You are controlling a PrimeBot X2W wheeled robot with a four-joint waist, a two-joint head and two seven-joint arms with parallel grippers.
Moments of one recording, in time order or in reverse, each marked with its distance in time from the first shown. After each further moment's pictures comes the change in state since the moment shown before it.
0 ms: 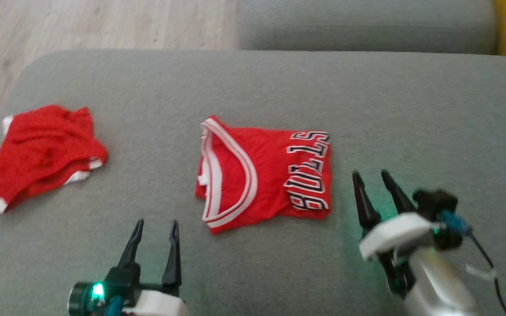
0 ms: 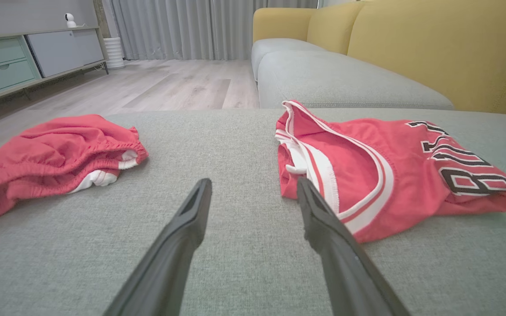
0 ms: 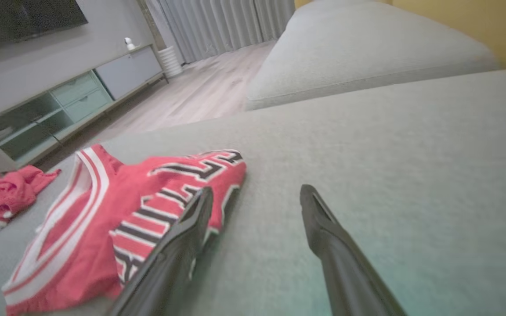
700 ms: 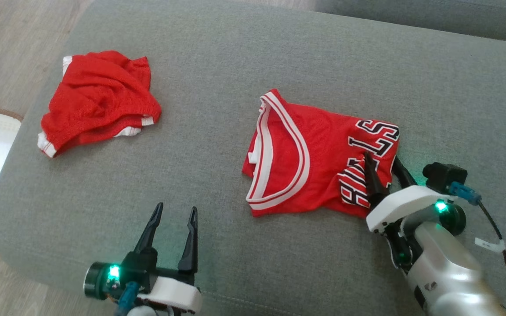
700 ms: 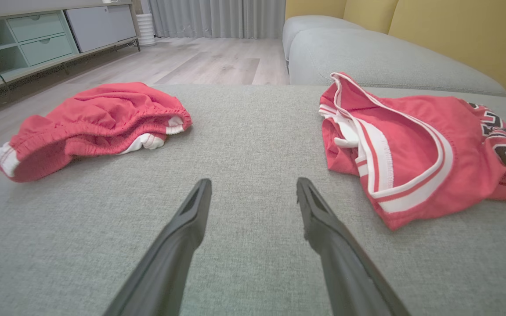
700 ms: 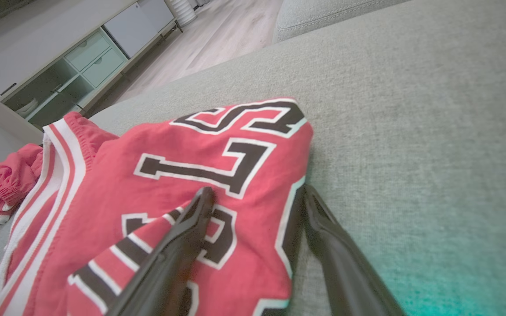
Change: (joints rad) left arm -0.073 0.000 -0.087 0.010 -0.013 -0.004 0.000; right arm -0.225 -0.048 0.171 0.280 0.318 -0.004 -0.016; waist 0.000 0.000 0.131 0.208
